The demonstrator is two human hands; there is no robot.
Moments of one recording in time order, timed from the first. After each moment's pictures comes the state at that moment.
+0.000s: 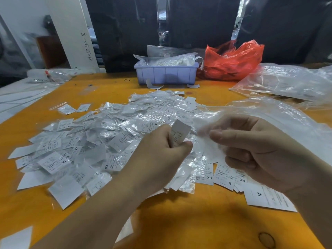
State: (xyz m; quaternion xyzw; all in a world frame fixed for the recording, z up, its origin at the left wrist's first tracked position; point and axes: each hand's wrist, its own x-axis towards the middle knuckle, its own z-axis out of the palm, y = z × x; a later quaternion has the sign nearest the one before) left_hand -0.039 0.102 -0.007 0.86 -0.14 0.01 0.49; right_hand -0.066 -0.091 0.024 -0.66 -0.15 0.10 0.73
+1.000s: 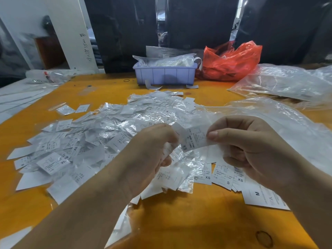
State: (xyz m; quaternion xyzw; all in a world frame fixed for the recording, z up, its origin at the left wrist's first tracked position) left_hand -0.034 0.108 0.004 0.68 -0.10 -0.17 0.70; right_hand -0.061 -0.090 0.015 -0.69 -0.12 0.03 0.72
